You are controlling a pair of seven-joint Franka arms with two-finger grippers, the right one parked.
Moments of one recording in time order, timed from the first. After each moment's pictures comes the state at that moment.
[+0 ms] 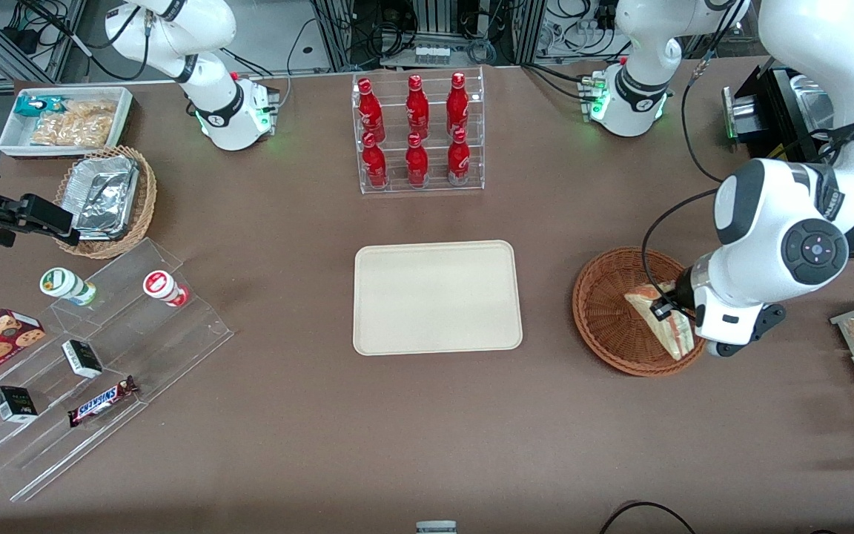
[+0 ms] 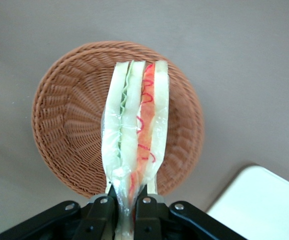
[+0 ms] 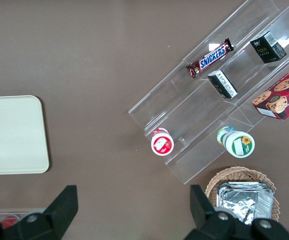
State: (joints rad) arm 0.07 0.31 -0.28 -1.70 0.03 1.87 -0.73
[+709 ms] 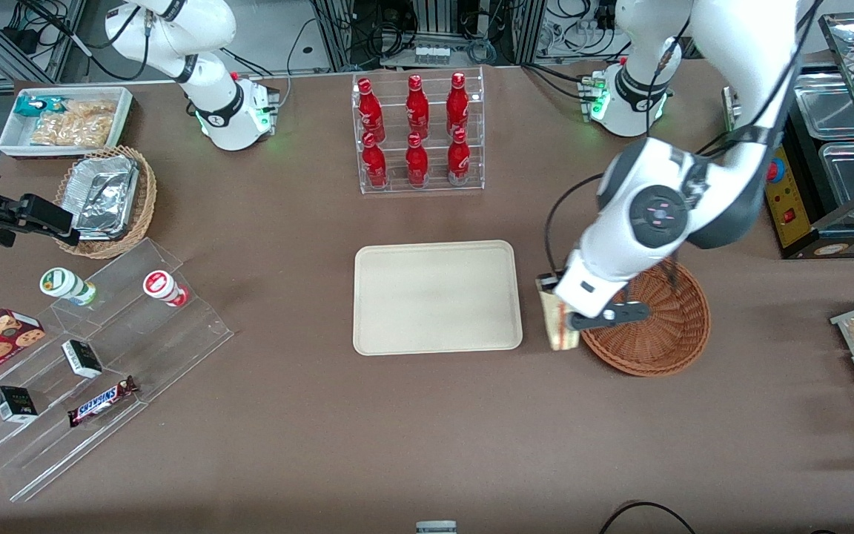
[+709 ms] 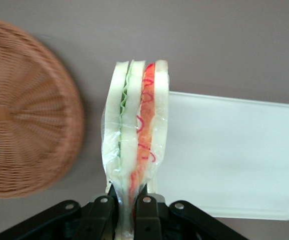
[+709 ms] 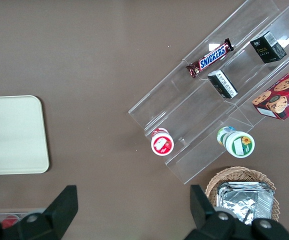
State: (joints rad) arm -0.12 0.39 -0.41 -1.67 0.03 1.99 -0.65
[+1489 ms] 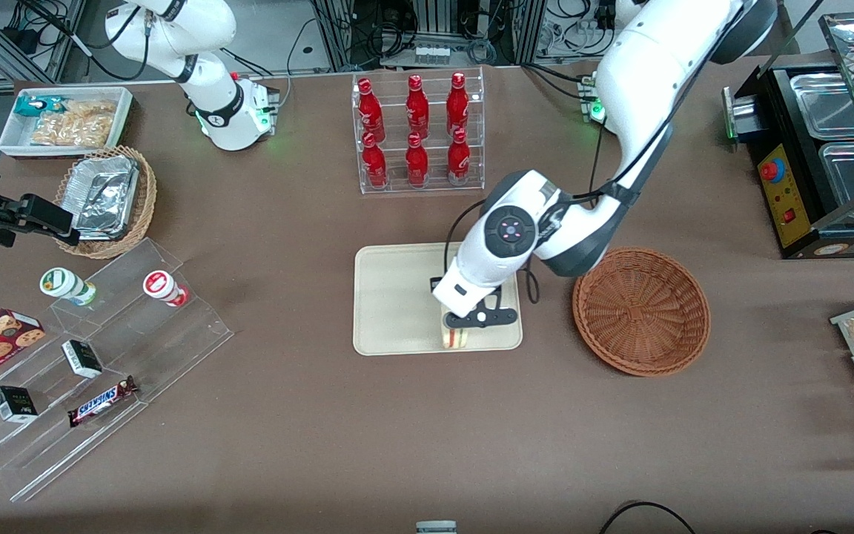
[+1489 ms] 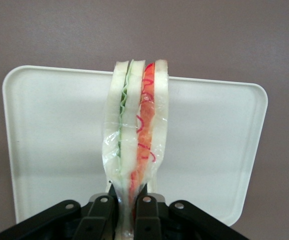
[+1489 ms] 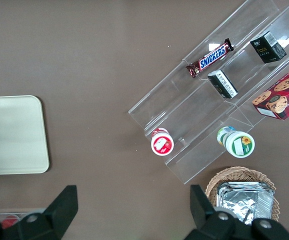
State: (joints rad) arm -0.36 0.68 -0.41 -1.47 0.08 2.15 -0.83
